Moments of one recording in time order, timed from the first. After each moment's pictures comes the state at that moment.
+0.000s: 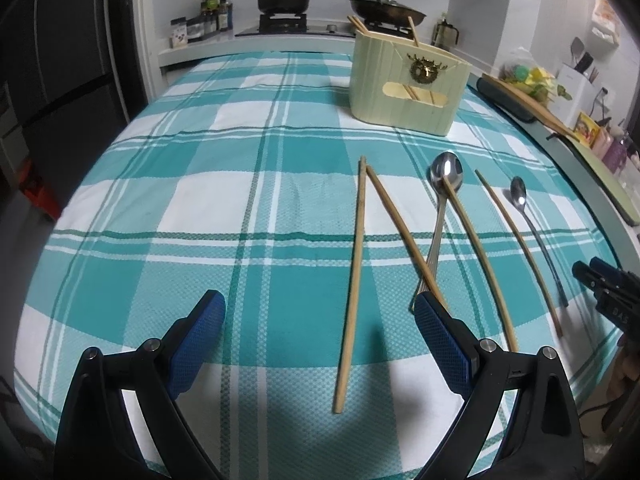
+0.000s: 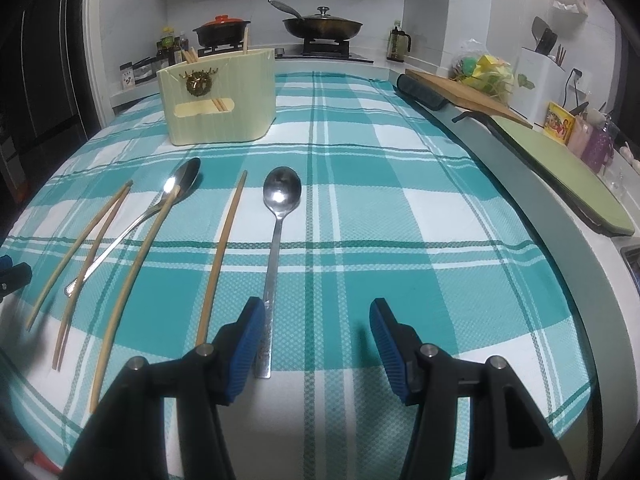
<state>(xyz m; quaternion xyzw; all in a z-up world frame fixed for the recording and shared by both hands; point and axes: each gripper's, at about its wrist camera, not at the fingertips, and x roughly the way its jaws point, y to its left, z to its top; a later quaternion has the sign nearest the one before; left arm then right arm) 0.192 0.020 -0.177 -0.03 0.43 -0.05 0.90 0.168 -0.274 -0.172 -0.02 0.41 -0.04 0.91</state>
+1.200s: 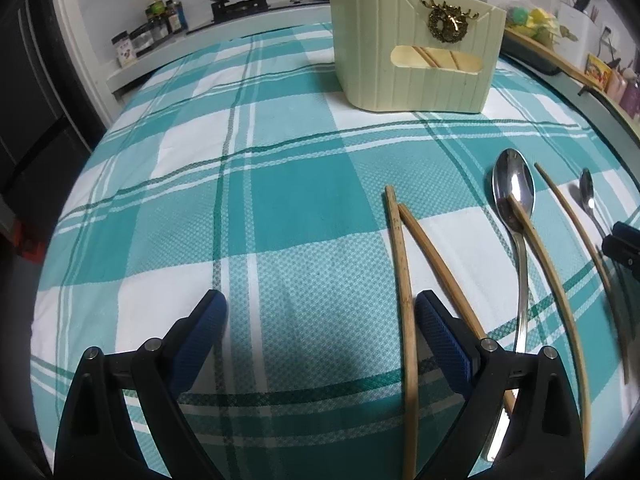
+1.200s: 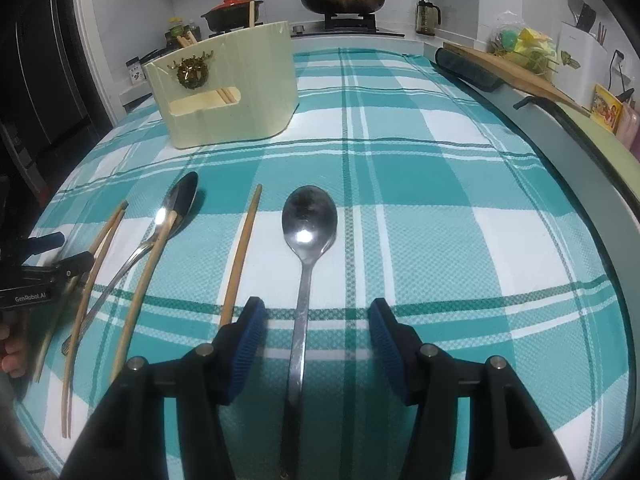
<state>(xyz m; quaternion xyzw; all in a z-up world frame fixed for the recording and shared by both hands) 0.310 0.001 -0.211 0.07 0.46 -0.07 0.88 0.253 -0.271 -0.194 0.02 0.45 0.02 0.89</state>
